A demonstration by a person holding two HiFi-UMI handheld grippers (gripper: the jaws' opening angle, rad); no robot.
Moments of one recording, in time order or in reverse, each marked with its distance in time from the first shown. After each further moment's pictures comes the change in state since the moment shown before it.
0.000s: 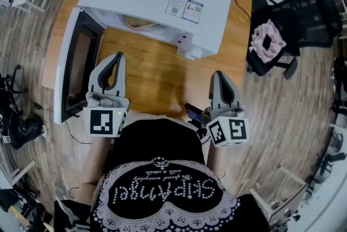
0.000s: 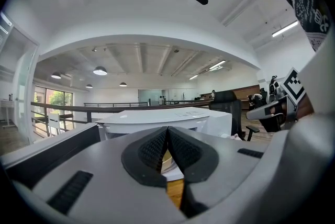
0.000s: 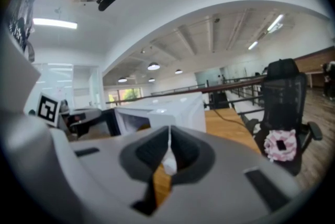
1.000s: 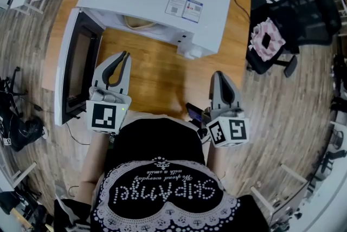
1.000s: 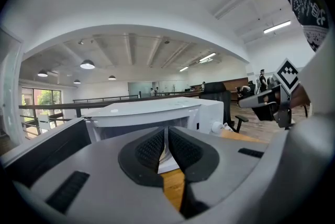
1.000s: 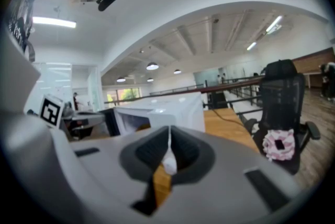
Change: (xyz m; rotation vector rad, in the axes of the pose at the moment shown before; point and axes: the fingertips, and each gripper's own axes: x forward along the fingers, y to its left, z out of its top) left arm 0.011 -0.013 -0.019 0.059 0.093 -0.113; right arm -0.004 0.002 0.000 0.001 0.000 -0.020
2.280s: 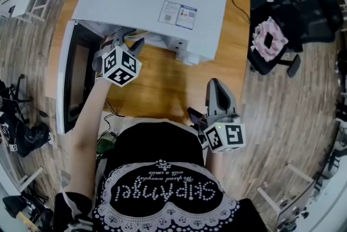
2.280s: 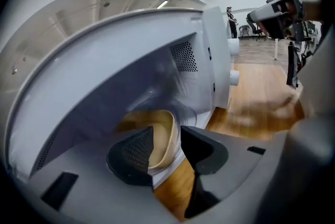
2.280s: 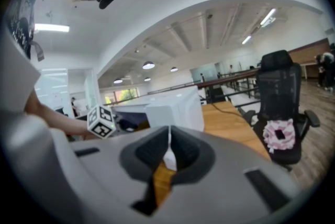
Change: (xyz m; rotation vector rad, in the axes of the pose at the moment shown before) left arm 0.142 0.018 -0.110 0.539 0.449 -0.251; right arm 0.002 -0.005 -0.019 0.071 0.027 -0.012
